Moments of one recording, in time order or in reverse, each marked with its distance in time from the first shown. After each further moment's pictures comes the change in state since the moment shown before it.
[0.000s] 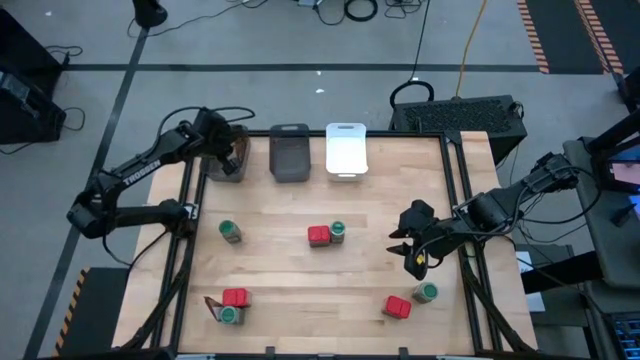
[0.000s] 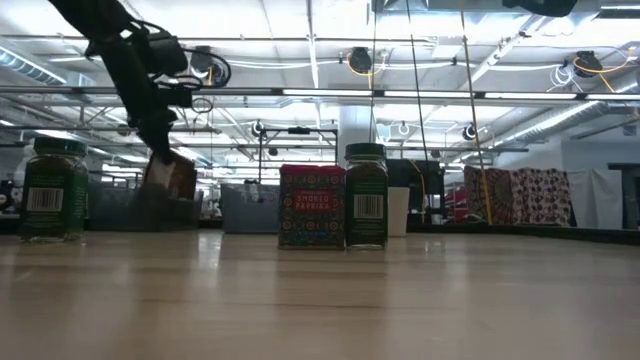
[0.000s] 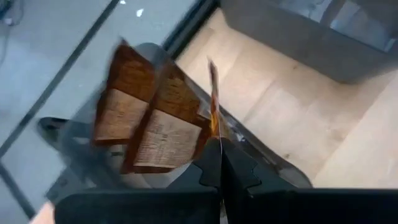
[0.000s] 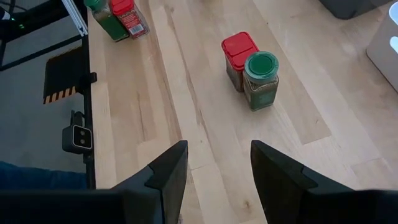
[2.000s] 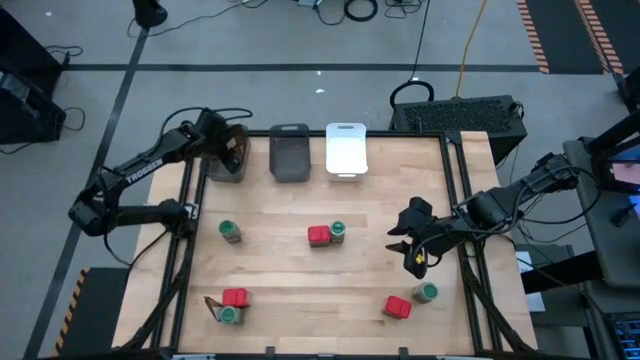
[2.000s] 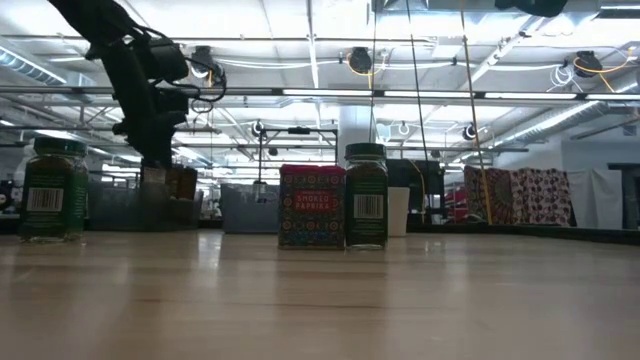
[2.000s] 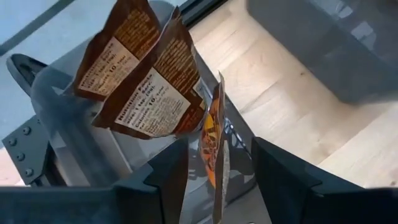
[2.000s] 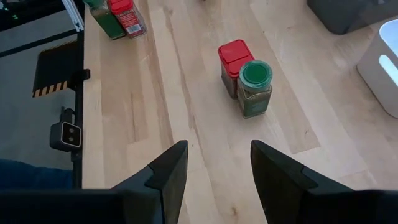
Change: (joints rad) left arm 0.008 0.027 0.002 -0.030 -0.009 -0.273; right arm -0.021 -0.001 0.000 0.006 0.008 -0.085
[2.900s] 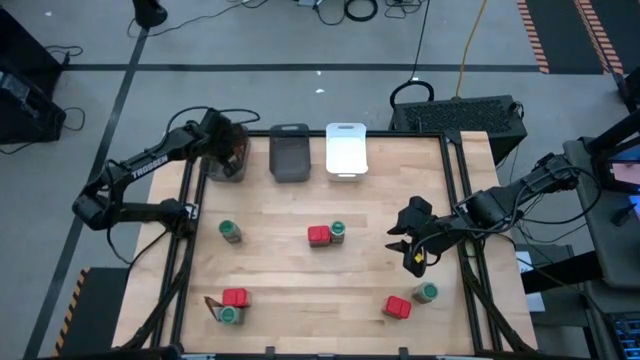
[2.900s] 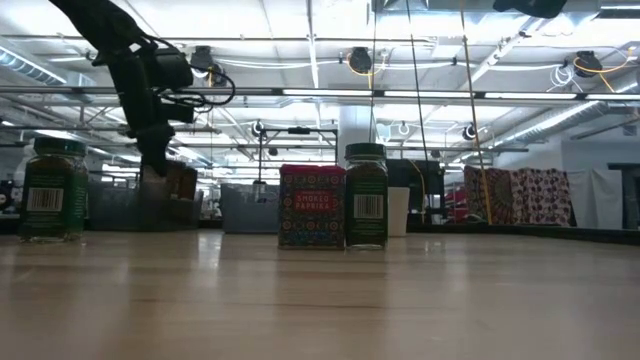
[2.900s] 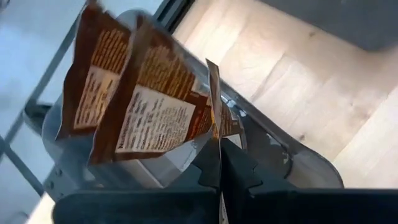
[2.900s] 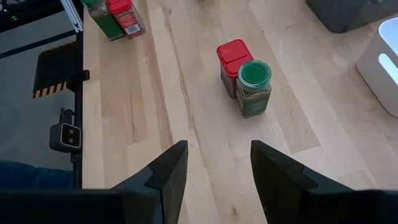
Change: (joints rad) left arm -0.004 0.056 0.000 0.017 -0.034 0.328; right arm -0.008 0.000 0.000 0.000 -0.007 0.000
